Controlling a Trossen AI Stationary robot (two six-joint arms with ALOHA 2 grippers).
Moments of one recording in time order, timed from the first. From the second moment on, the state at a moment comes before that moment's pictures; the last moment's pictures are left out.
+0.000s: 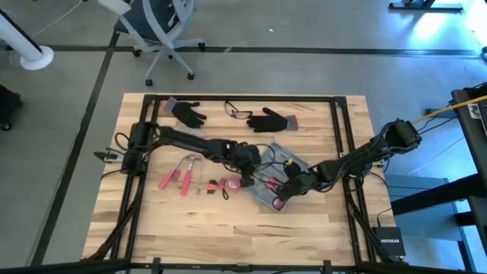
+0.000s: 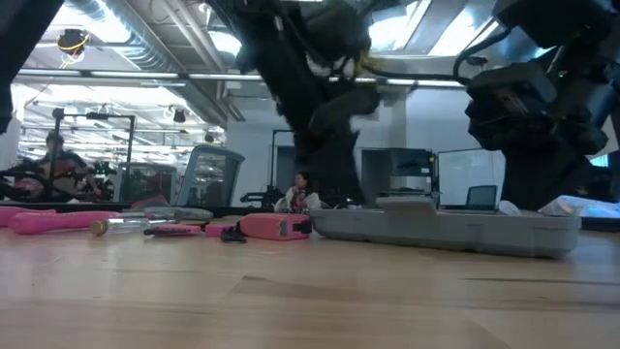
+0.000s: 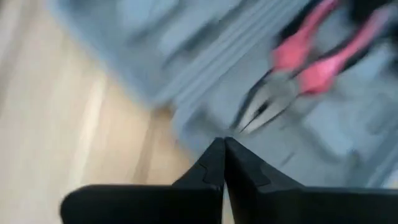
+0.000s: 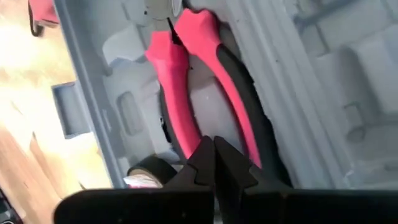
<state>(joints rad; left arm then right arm) 0.03 2.02 1.38 -0.36 -0.04 -0.22 0.37 1.44 0.58 -0.17 0.12 1.43</state>
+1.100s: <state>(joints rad) 0.01 2.08 1.38 -0.29 -0.04 -0.85 0.37 1.47 0.58 -0.11 0.23 1.41</state>
